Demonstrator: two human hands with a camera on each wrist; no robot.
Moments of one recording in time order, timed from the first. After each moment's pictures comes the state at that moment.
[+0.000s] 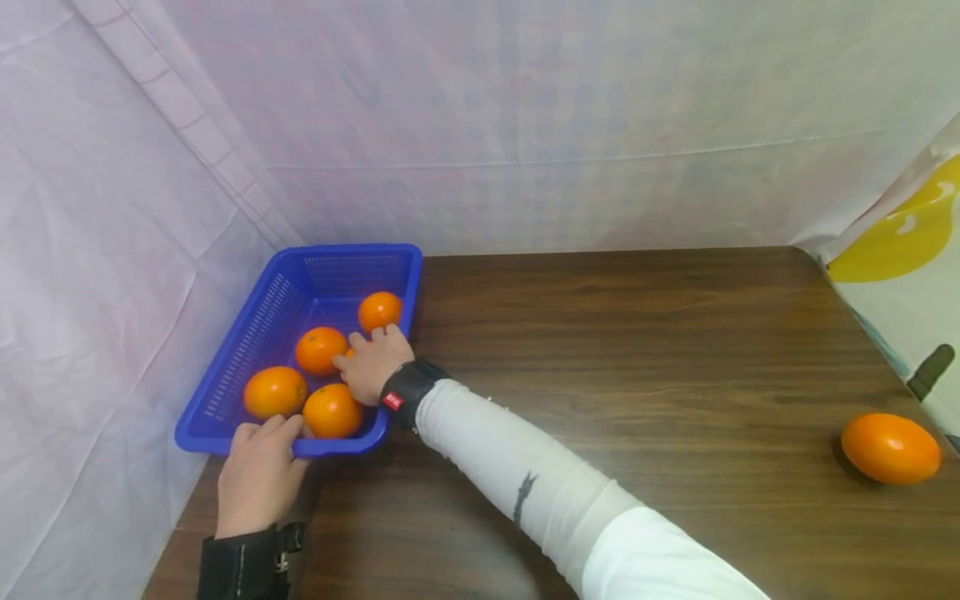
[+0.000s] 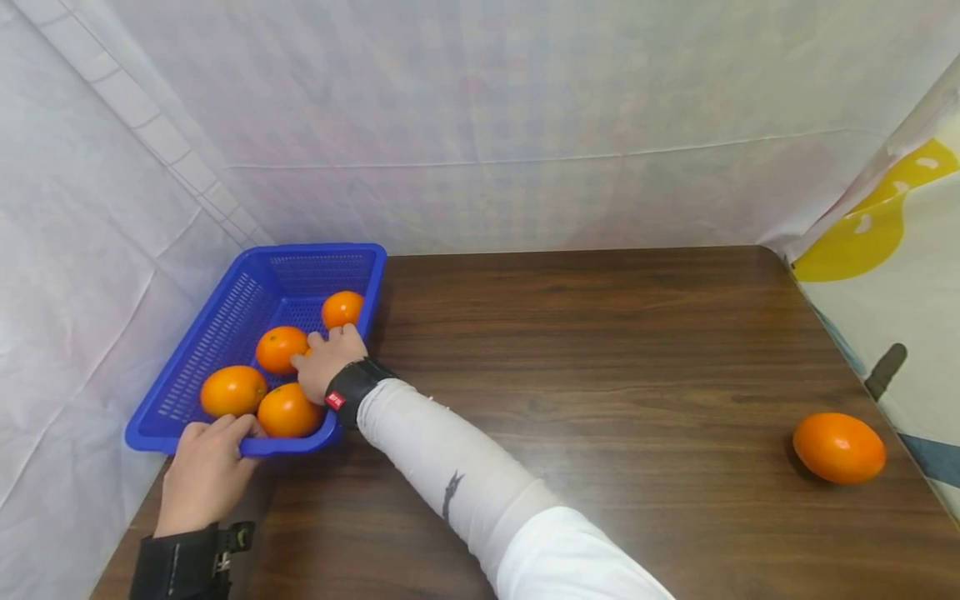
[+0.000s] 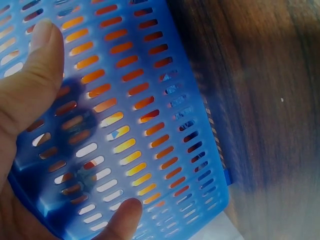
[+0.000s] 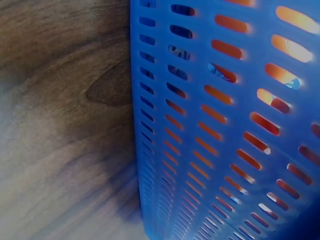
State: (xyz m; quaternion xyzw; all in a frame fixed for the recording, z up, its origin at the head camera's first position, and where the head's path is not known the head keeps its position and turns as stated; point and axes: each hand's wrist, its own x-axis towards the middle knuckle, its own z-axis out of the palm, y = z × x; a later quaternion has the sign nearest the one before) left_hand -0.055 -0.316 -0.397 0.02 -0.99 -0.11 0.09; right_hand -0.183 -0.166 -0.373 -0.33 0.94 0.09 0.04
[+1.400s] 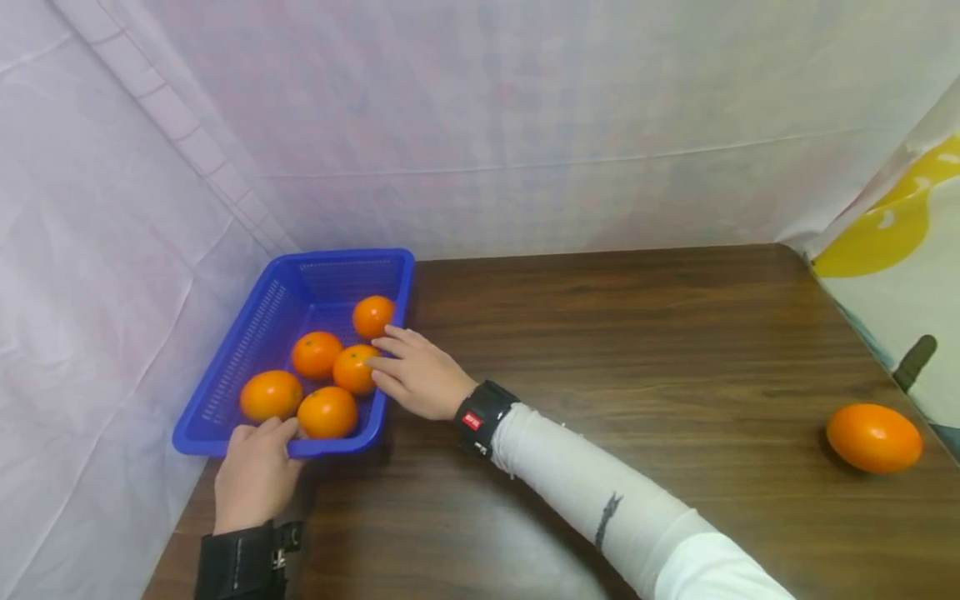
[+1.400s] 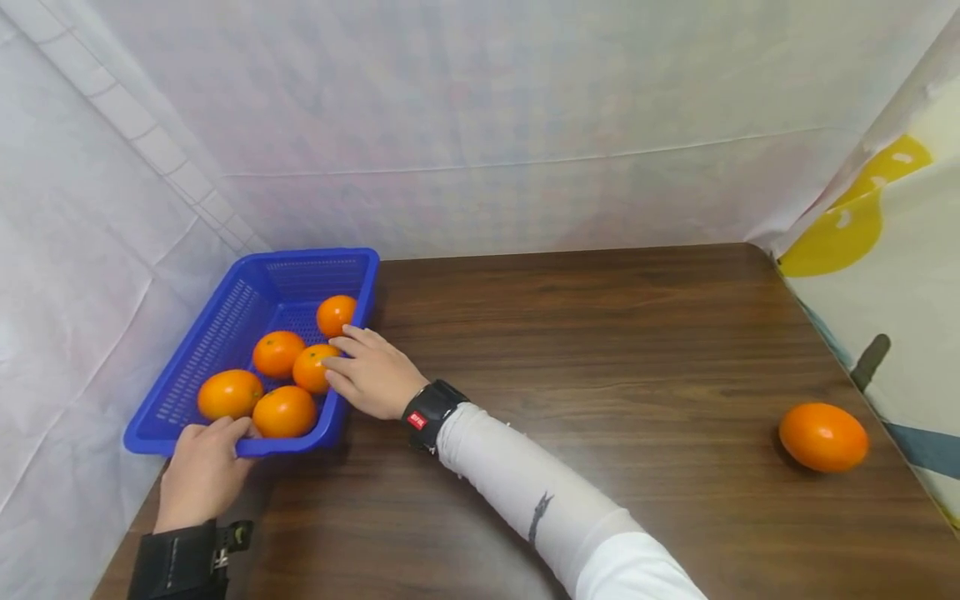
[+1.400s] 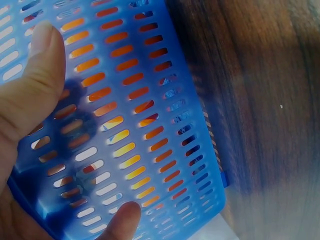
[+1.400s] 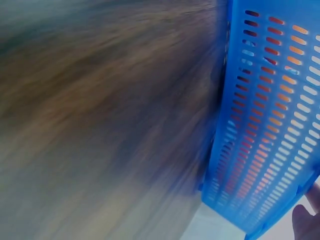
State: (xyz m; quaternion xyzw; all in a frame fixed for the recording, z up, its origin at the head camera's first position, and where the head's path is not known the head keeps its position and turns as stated) left_hand -0.054 -0.314 -0.394 0.03 -0.99 -0.10 0.05; right_hand -0.181 -0.086 -0.412 -0.42 0.88 -0.19 -0.08
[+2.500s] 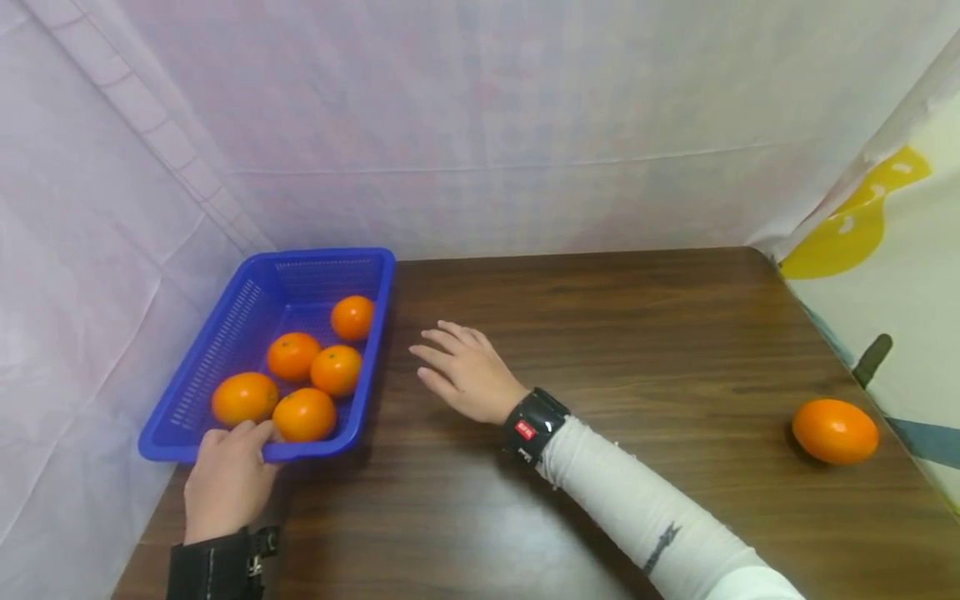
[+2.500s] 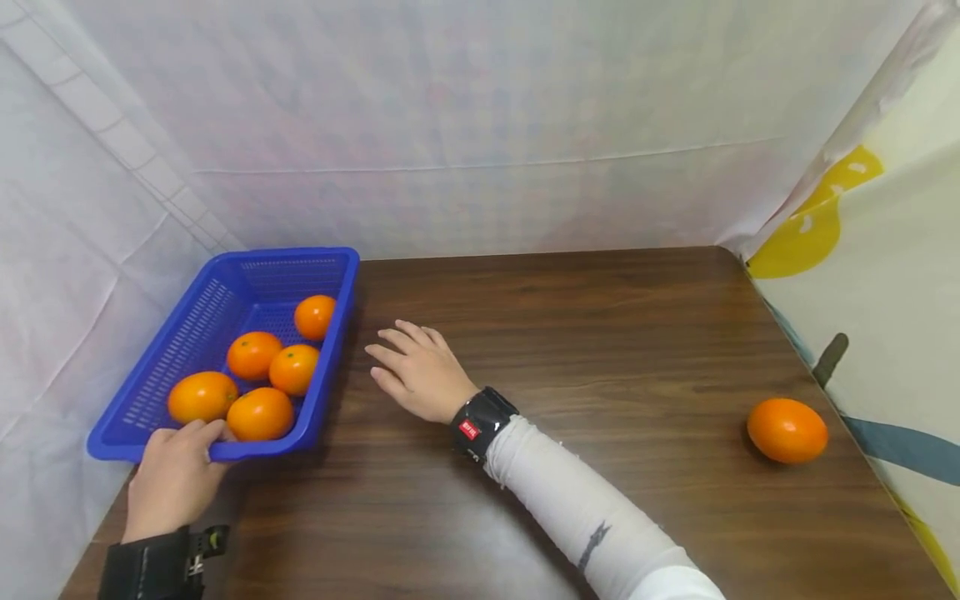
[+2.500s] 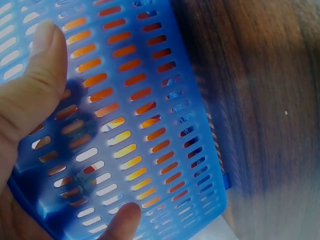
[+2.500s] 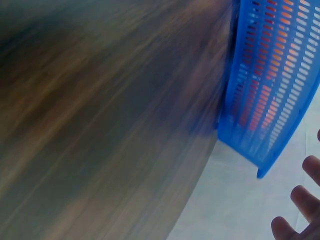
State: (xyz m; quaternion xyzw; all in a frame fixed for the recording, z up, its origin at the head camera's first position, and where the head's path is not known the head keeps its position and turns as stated) left_hand -0.055 -0.319 -0.402 0.02 -0.99 -0.11 0.07; right_hand -0.168 -0.002 -0.422 -0.36 0.90 -0.20 -0.13
